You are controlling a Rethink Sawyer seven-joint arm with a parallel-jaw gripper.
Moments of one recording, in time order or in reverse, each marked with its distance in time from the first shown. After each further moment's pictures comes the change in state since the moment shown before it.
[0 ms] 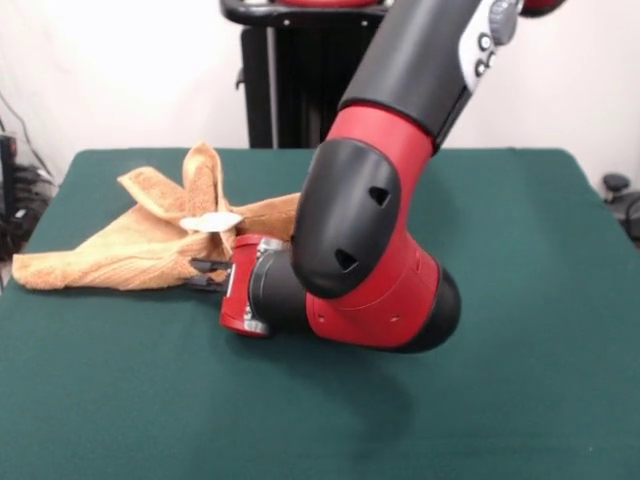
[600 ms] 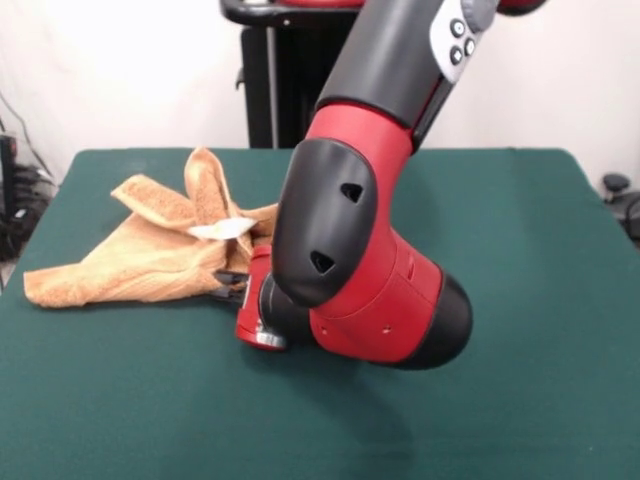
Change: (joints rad) arm -0.051 -0.017 -0.001 -0.077 0.123 0.089 0.000
